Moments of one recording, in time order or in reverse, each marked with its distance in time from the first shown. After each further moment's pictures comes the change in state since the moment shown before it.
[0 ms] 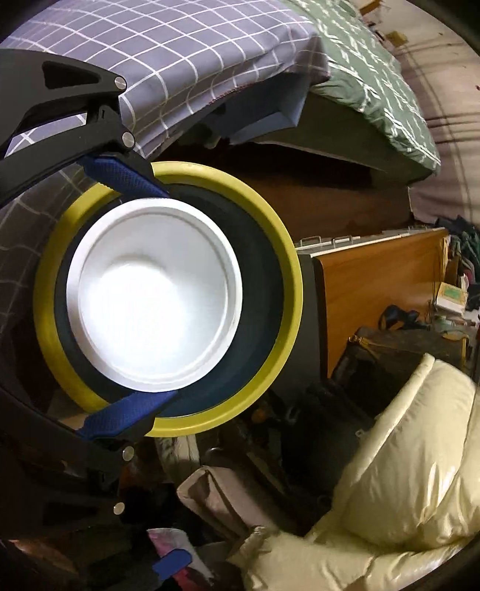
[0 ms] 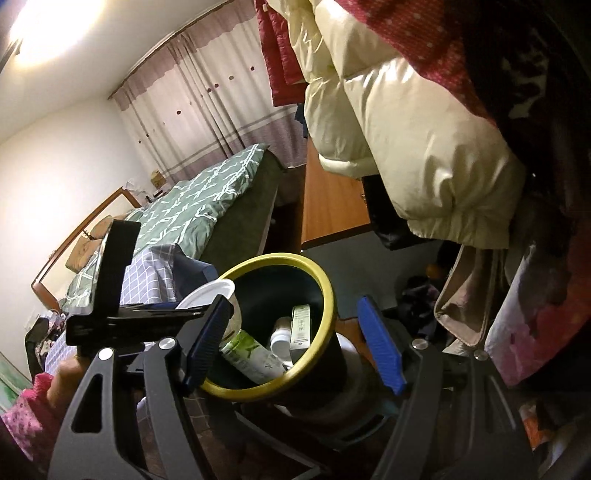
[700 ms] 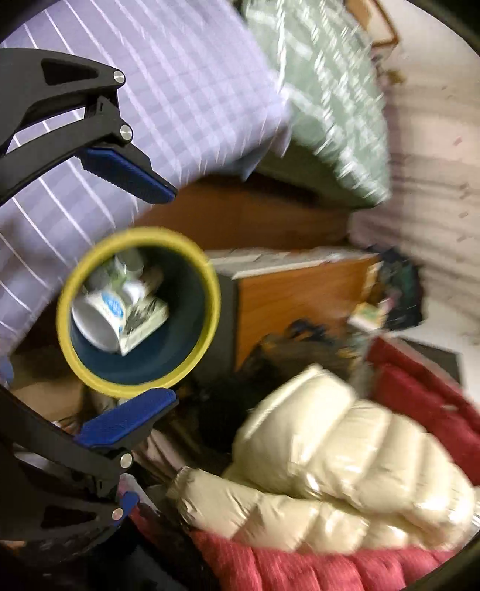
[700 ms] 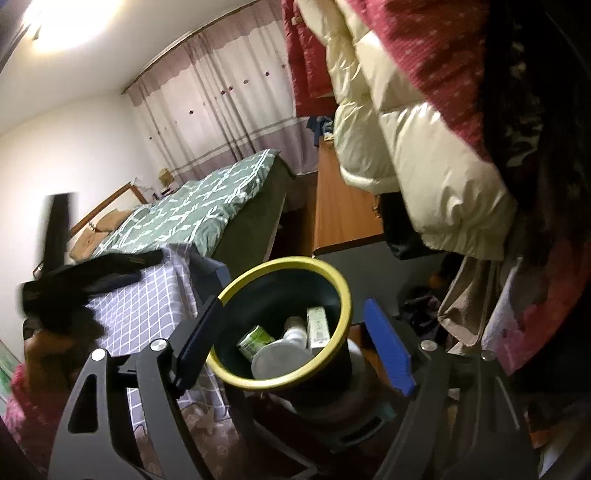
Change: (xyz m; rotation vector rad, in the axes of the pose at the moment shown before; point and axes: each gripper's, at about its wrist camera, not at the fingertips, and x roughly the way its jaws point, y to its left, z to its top) left arm -0.157 0.063 -0.045 -0.141 -0.368 -0.014; right arm -0.024 0.031 -0.006 -0.073 -0.011 0.021
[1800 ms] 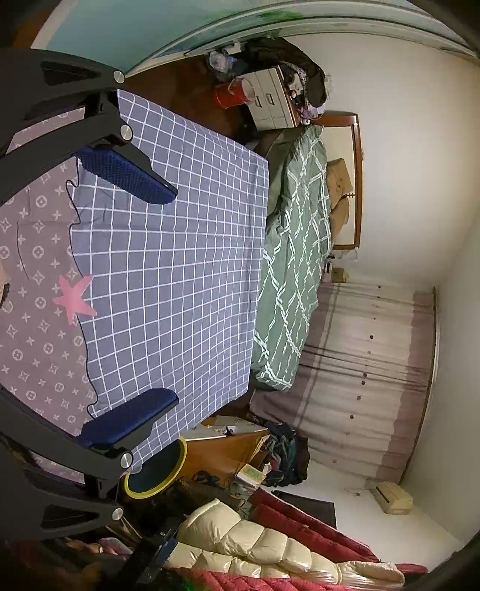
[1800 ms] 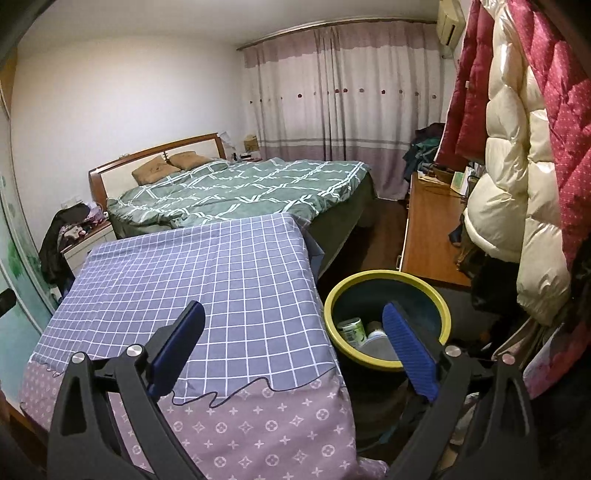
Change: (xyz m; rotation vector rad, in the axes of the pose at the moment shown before) left arm -0.347 0.089 -0.229 -0.334 -0.359 0.592; right arm -0.069 0.174 -0.054 -0.433 -0.021 0.155
